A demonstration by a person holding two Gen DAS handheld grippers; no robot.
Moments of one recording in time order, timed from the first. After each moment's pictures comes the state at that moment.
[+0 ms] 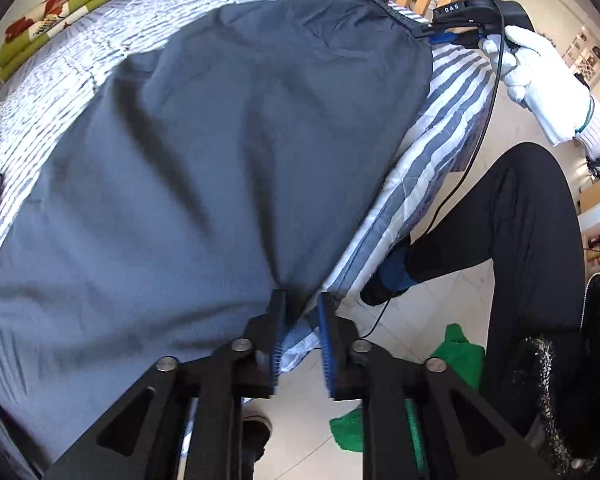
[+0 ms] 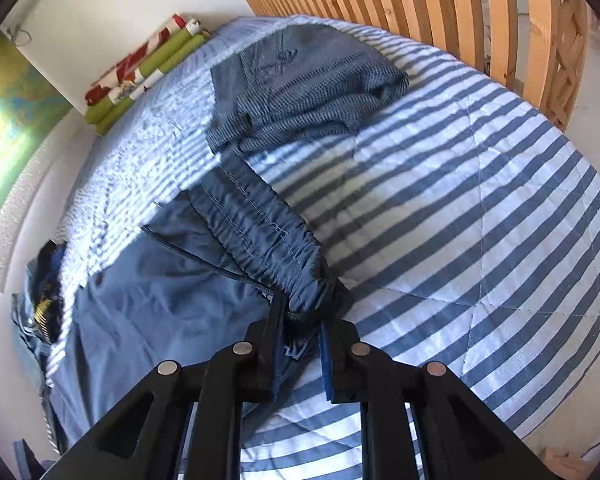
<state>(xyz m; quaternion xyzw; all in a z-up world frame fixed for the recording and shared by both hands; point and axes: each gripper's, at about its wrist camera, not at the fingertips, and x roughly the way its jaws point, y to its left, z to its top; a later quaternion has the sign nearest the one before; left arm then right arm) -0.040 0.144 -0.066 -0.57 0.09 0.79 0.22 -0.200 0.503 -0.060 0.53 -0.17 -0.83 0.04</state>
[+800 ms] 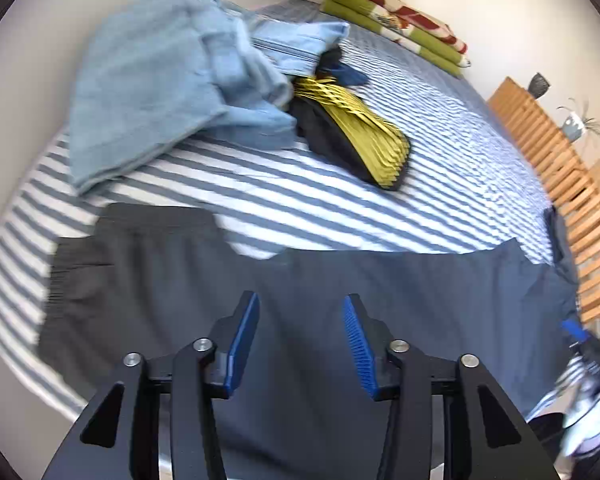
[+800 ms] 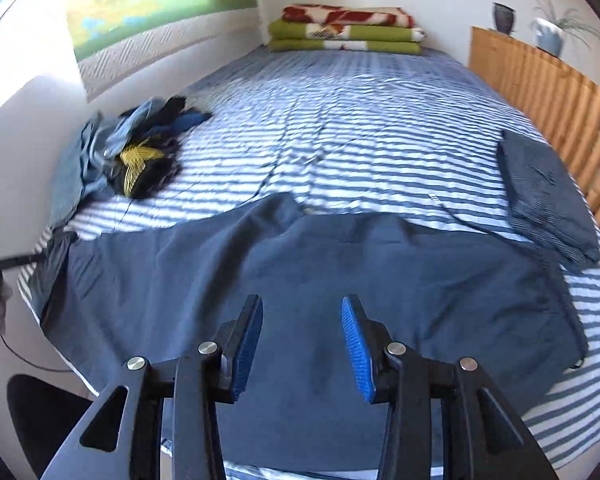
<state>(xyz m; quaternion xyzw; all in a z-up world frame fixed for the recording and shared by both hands) 0.003 -0.238 -0.023 -0.46 -0.25 0.84 -0.13 -0.121 0.207 0.002 0.46 0.10 -0.84 0.28</state>
